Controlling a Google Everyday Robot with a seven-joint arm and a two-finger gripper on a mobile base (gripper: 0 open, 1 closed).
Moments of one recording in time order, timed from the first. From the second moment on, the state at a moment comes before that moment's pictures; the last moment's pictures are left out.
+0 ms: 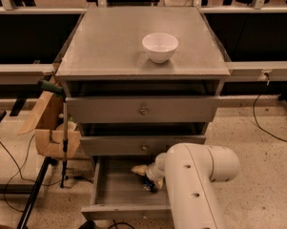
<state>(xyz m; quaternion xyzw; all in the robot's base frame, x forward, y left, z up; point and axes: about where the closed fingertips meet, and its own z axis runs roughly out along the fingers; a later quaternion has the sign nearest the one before) 0.662 -0.030 0.155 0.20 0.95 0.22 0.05</state>
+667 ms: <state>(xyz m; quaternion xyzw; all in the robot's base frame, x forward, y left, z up) 0.658 -0.033 0.141 0.20 0.96 0.21 0.03</state>
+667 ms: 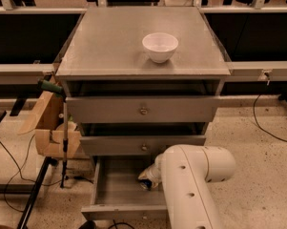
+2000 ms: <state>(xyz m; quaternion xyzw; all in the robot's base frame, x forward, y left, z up) 0.607 -0.050 0.223 0.15 0.96 0.24 -0.01</state>
